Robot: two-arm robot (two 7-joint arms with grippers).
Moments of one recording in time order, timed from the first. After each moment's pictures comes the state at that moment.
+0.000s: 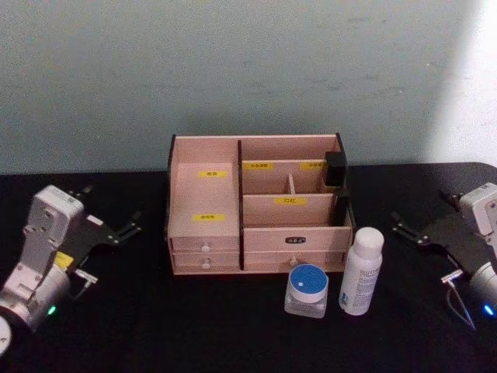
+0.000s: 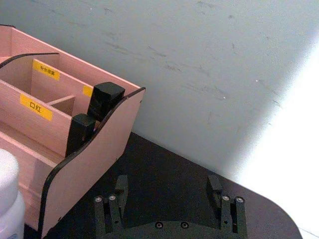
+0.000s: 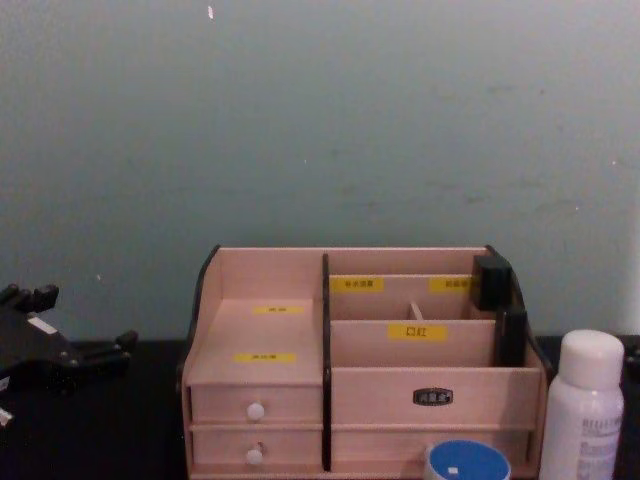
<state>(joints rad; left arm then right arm) -0.20 0.60 0.45 -1.41 -0.25 -0.12 0.03 0.20 0.60 -0.45 -1.41 0.25 -0.12 -0.02</state>
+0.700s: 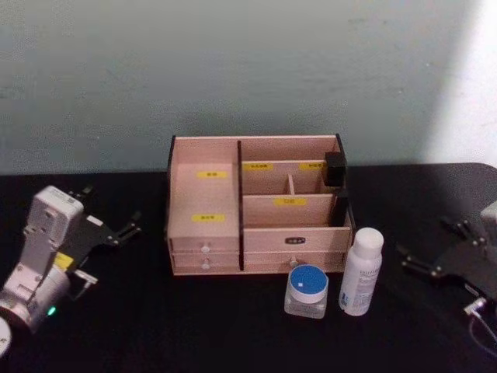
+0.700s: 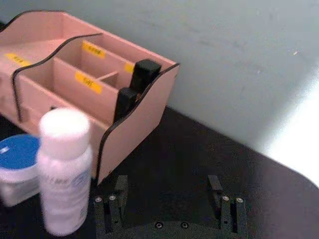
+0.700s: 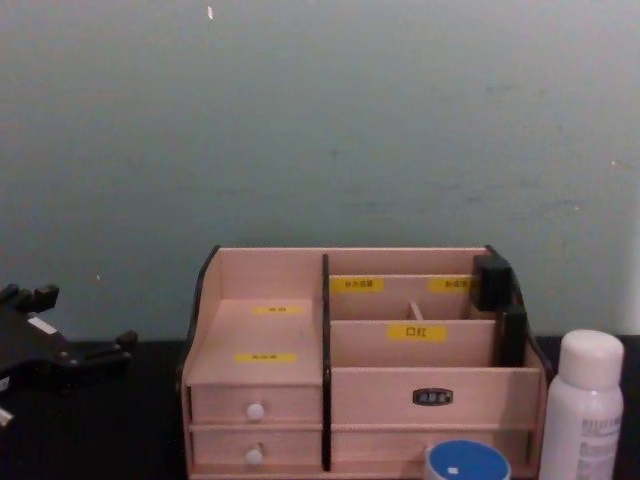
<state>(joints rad) -0.20 0.60 0.45 -1.41 -0.25 -0.12 0.03 0.04 0.72 -0.35 -1.63 0.35 0.05 0.12</state>
